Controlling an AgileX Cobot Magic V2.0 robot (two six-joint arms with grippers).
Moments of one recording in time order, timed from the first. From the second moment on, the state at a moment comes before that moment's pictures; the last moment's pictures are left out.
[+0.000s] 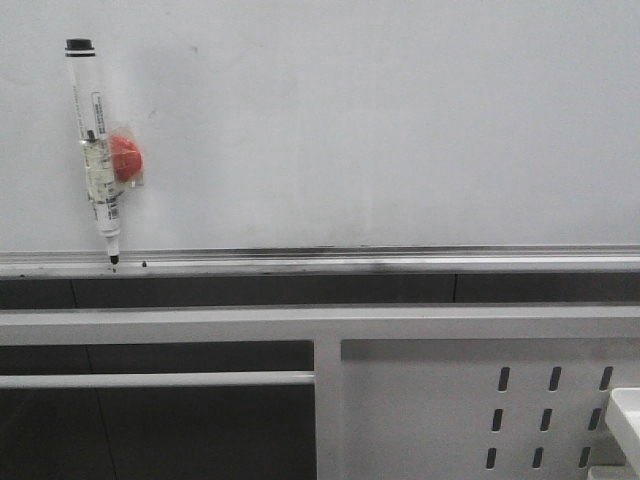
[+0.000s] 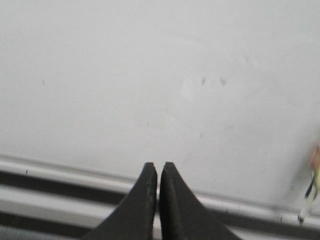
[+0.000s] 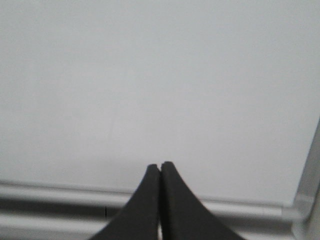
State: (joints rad) left arm 0.00 -0.01 0.00 -0.22 0.09 -0.01; right arm -0.06 -0.01 0.01 -0.11 0.02 0.01
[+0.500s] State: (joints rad) left arm -0.01 -0.01 -0.02 -0.23 0.01 -0.01; right arm -0.06 -0.01 -0.01 -0.11 -0.25 0.23
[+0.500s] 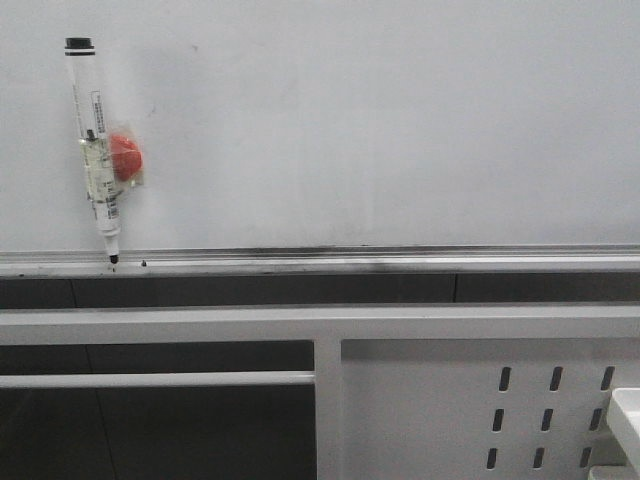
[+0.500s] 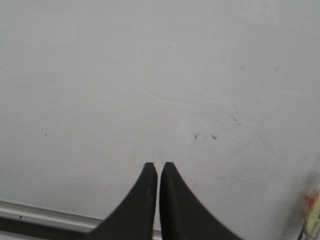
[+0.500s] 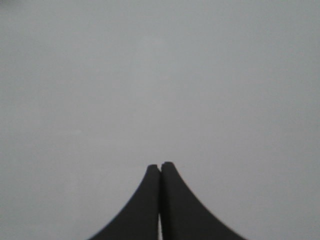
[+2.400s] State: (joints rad) left arm -0.62 0.92 -0.21 -0.23 -0.45 -0.01; right arm 0.14 0.51 -0.22 -0.09 0.07 0.43
